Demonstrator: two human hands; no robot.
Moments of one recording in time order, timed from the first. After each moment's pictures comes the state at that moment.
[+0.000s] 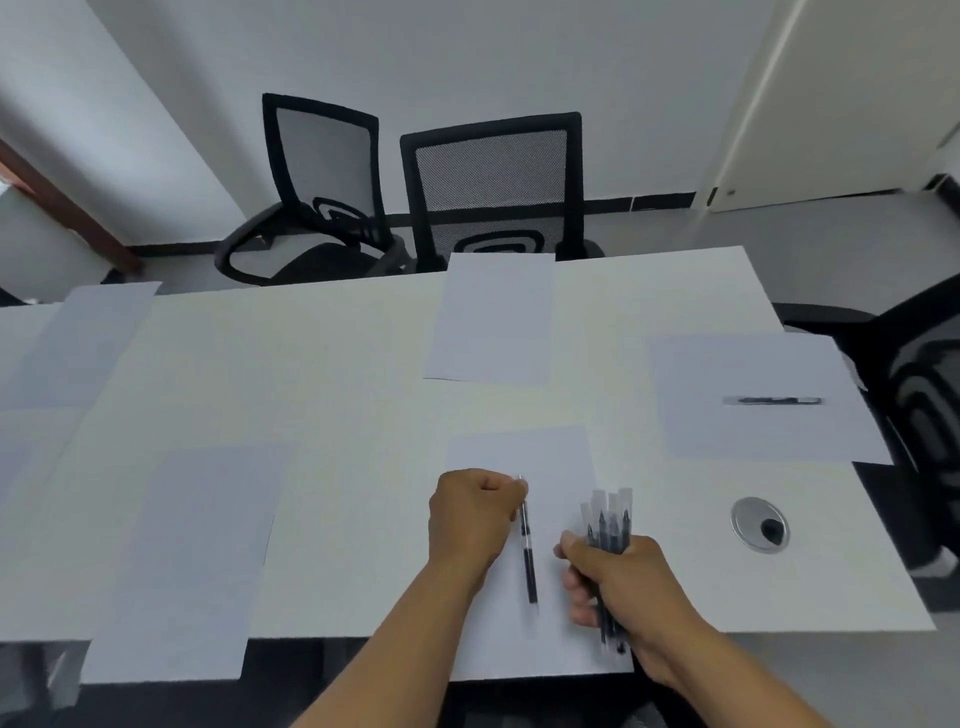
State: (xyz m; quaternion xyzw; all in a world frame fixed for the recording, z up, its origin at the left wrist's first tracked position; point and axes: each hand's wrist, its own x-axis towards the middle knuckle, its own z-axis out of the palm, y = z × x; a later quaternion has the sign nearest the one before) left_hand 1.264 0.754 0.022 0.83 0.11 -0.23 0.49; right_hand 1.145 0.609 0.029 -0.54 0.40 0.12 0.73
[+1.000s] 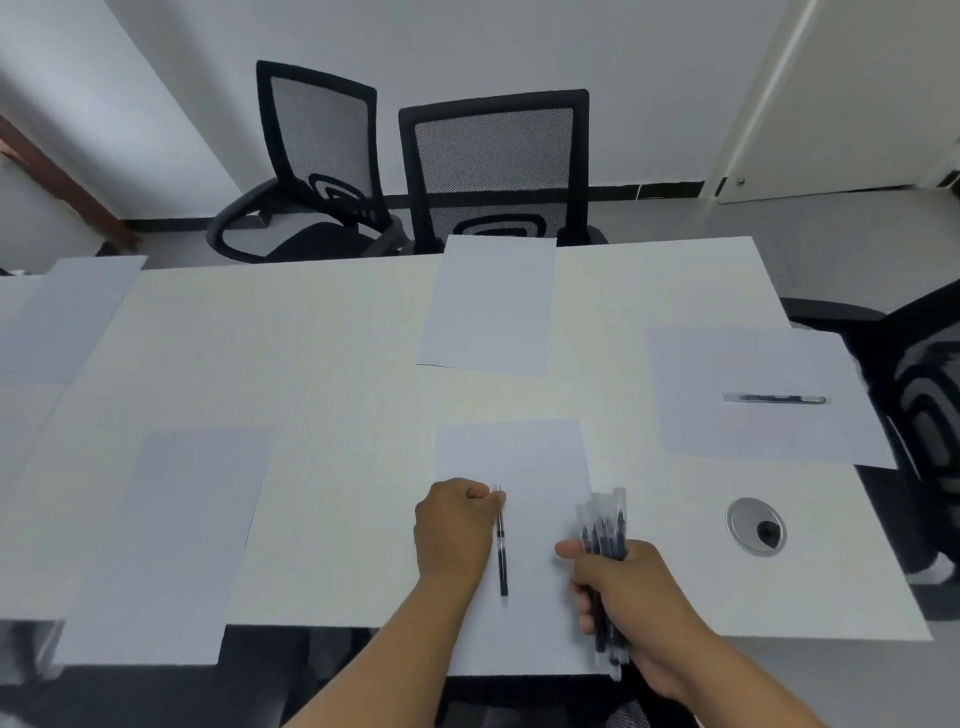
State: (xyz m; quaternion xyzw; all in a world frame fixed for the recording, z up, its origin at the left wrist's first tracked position) left_hand 1.259 0.758 -0.036 0.89 0.08 -0.20 0.39; right_hand 1.136 0.595 0.018 -0.57 0.41 0.19 0.69
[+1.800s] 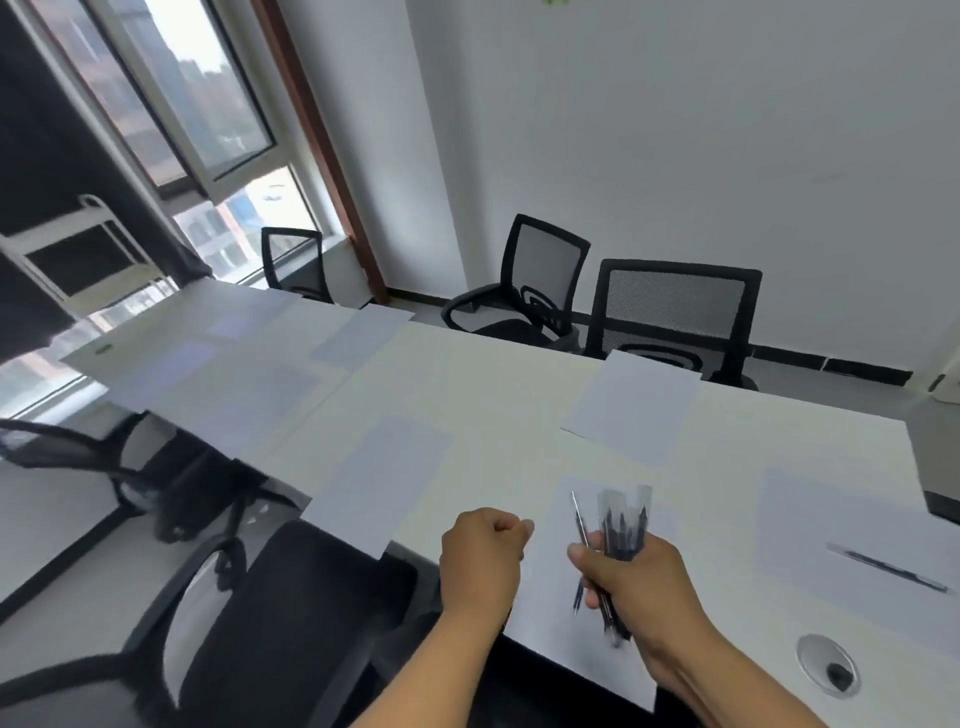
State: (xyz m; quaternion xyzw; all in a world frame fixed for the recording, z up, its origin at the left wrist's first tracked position) left_hand 1.132 0.809 0.133 0.86 0.21 -0.01 0.46; right_hand 1.110 0.629 0.157 -0.68 0.16 0.14 0.70
